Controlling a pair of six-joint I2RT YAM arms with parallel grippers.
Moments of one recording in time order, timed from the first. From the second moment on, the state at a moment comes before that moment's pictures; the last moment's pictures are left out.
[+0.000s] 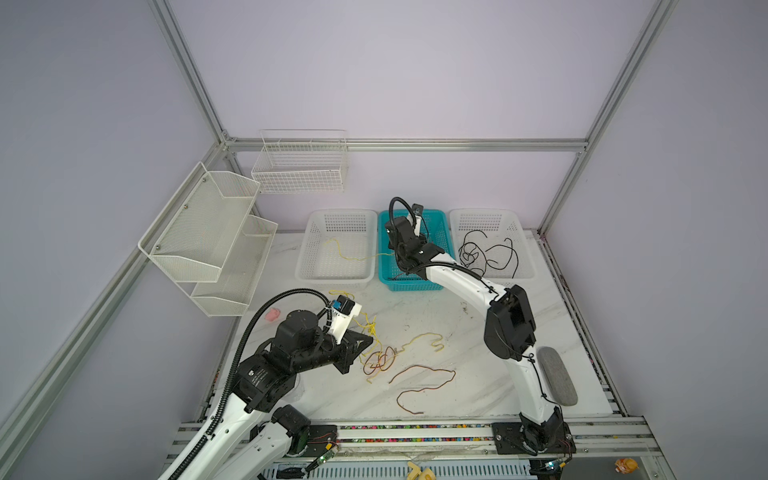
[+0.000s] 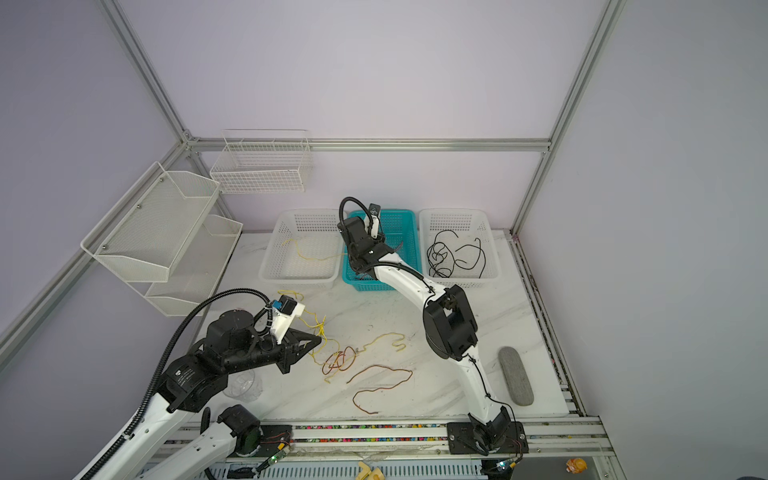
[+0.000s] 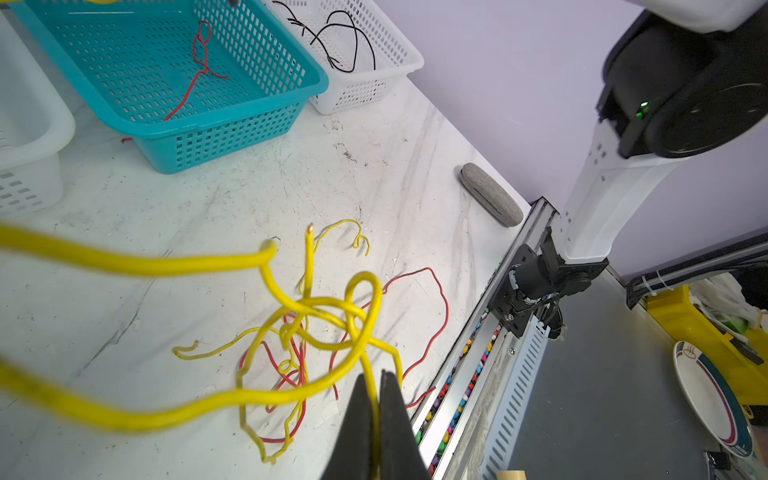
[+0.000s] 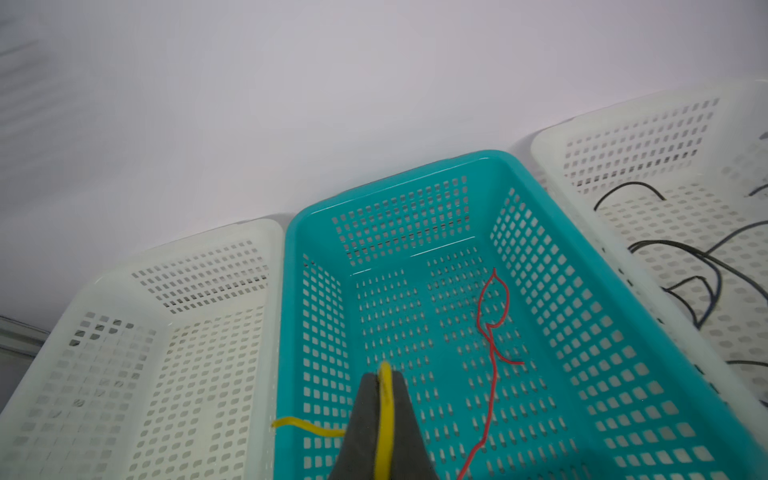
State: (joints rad) left arm -0.55 0.65 0.81 -0.67 0.43 -0.23; right arm 0.74 2.29 2.14 -0.36 0.68 0.62
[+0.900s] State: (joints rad) left arm -0.55 0.65 0.80 -0.66 0.48 -0.23; right arm 0.82 2.62 2.55 -0.37 0.45 0.36
